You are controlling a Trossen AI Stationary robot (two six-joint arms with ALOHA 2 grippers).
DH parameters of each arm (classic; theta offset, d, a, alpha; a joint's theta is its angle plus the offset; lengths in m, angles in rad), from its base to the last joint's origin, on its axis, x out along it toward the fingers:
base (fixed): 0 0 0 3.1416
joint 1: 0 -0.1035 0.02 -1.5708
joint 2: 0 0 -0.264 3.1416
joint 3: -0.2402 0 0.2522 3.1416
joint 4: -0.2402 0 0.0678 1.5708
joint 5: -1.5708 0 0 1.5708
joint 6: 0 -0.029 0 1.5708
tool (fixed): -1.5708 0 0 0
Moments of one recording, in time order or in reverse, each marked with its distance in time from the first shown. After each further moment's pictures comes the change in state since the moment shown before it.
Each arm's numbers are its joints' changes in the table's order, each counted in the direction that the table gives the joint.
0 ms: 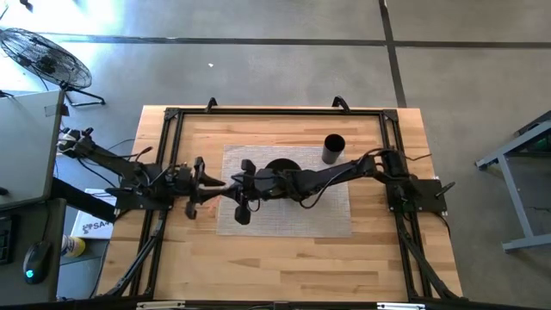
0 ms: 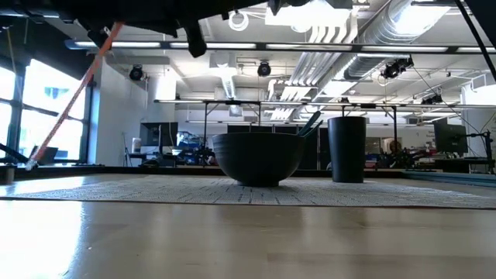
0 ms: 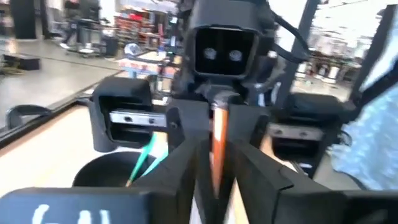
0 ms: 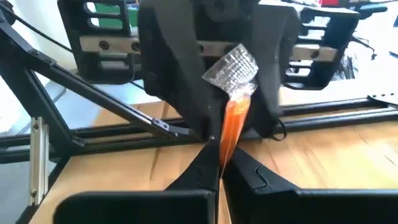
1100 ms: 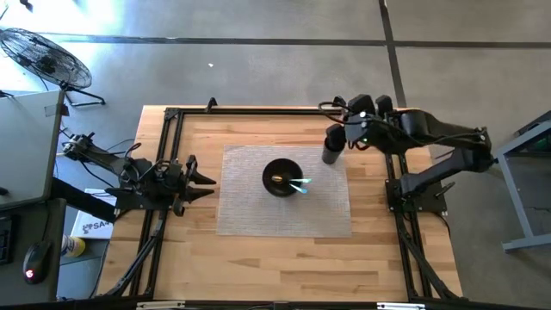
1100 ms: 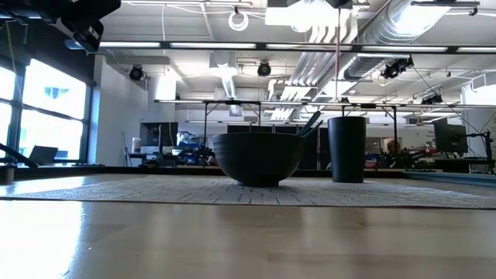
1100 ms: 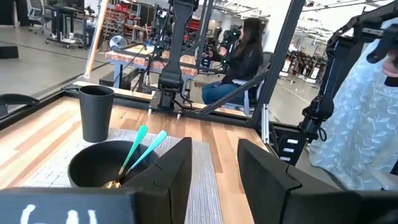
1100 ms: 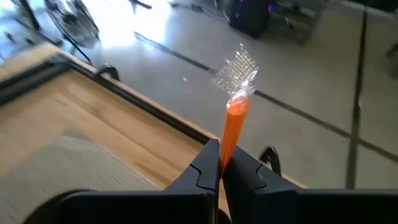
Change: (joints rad) left arm 0.000 0.231 0.000 -0.253 0.057 0.052; right arm 0.129 0.773 0.000 -1.436 0.761 -0.499
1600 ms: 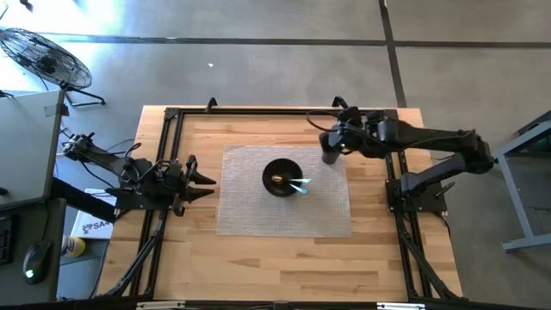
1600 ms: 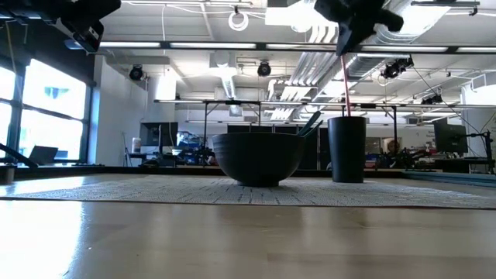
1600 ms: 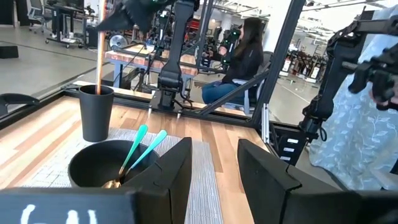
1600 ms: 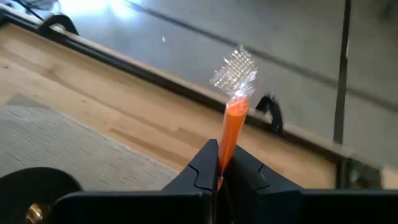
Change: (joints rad) left arm 0.000 0.000 0.000 -0.001 0.001 0.000; right arm 0.103 0.014 0.310 0.117 -0.097 -0.154
